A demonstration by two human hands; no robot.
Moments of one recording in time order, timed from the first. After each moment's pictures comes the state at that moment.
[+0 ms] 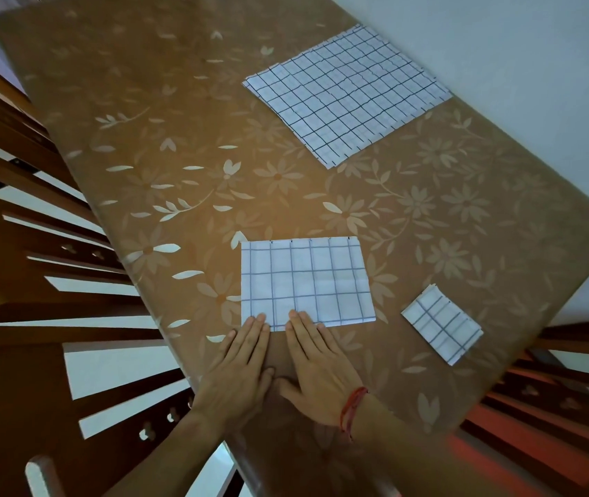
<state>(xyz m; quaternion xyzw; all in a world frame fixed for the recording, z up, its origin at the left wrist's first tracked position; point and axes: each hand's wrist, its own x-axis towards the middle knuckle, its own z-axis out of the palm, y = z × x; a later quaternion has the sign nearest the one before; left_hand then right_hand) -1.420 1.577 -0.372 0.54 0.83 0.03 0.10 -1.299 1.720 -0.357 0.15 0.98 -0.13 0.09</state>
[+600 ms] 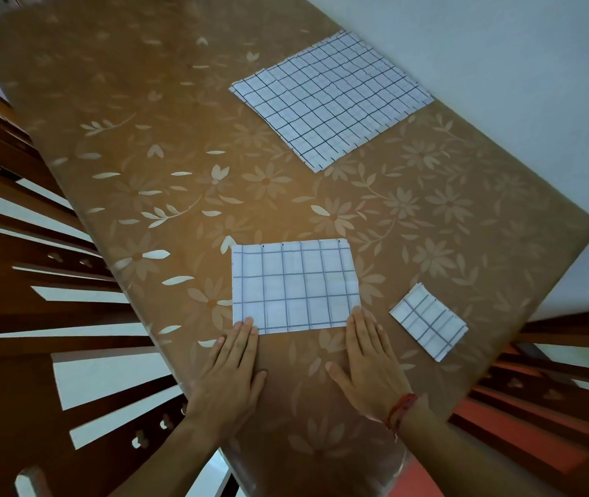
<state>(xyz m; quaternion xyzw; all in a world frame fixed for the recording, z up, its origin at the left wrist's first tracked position) -1.418 1.576 -0.371 0.50 0.85 0.02 0.14 -1.239 1.774 -0.354 0.29 0.94 -0.10 0.14</state>
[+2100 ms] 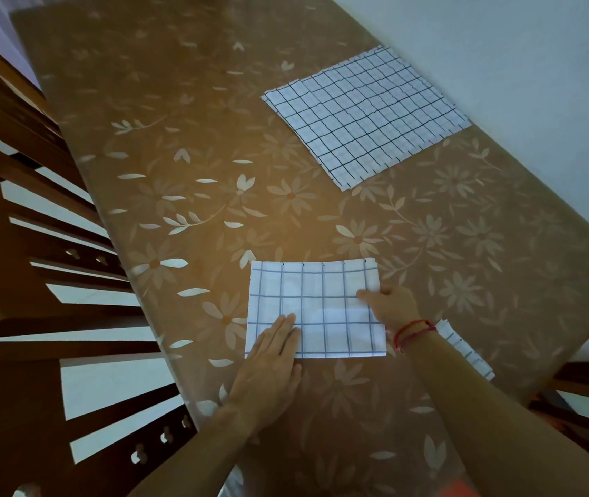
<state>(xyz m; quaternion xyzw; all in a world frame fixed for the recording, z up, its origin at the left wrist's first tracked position) -1.426 1.639 -0.365 0.49 0.85 0.10 0.17 -1.359 1.873 -0.326 0.58 0.64 -0.50 -0.02</state>
